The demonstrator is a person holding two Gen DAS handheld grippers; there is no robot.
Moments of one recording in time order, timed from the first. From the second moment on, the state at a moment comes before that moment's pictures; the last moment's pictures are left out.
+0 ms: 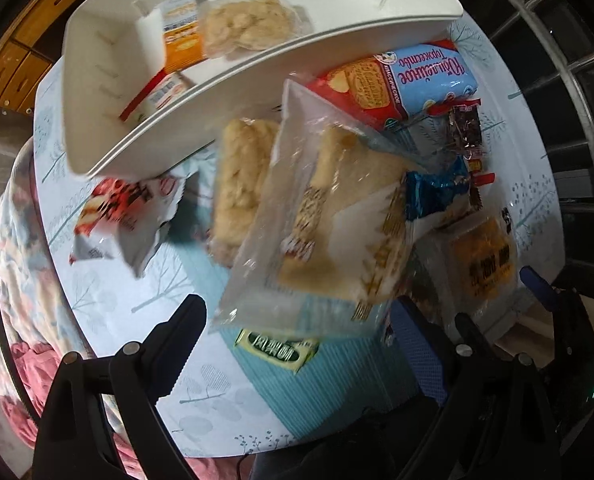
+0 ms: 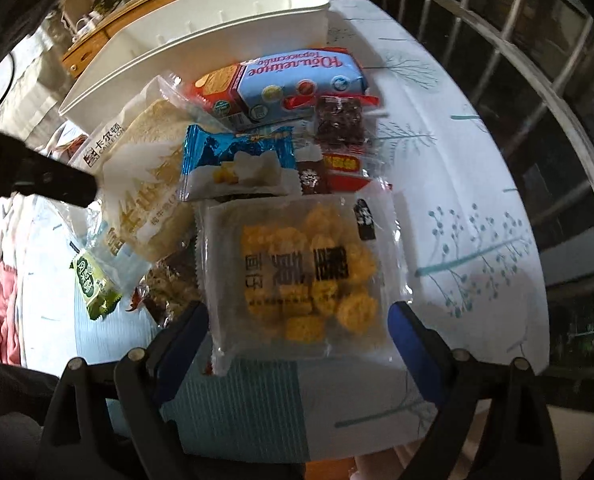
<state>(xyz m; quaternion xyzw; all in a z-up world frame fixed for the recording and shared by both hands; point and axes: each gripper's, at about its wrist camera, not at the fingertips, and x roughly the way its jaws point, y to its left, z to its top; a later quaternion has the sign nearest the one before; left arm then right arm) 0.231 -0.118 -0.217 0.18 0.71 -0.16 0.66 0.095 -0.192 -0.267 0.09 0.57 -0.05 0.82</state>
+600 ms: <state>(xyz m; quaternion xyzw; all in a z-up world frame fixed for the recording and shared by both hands) 0.250 -0.181 -0.272 0.27 0.71 -0.11 0.64 0.117 -0.209 -0.283 0.09 0.56 -0.01 0.82</state>
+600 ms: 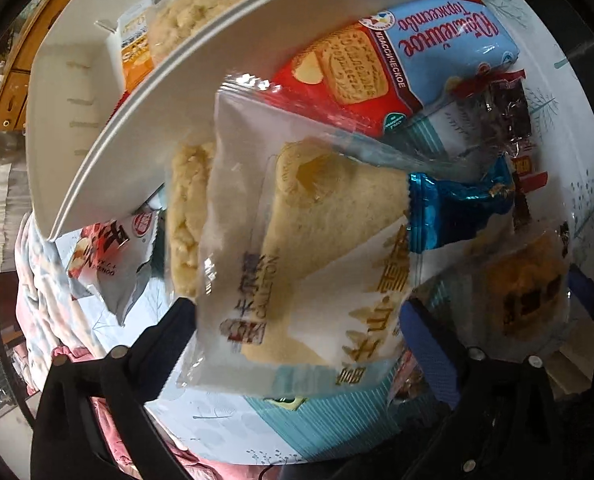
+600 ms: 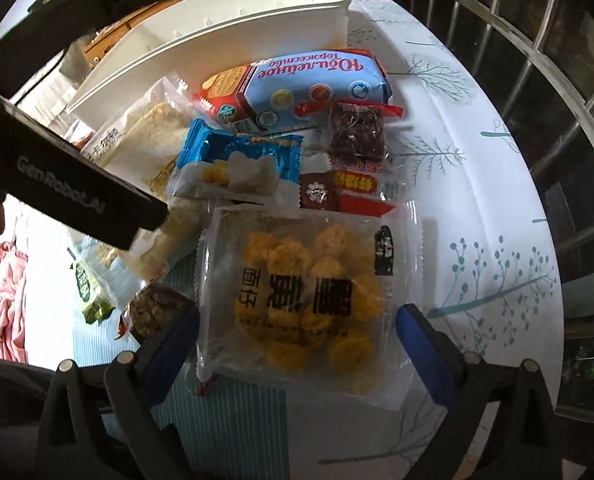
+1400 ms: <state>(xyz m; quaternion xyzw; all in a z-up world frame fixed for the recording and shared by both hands) 0.250 -0.194 -0.282 0.22 0.71 -0.11 0.67 0.114 -0.205 -0.278 0.09 0.56 -0.03 0.83</state>
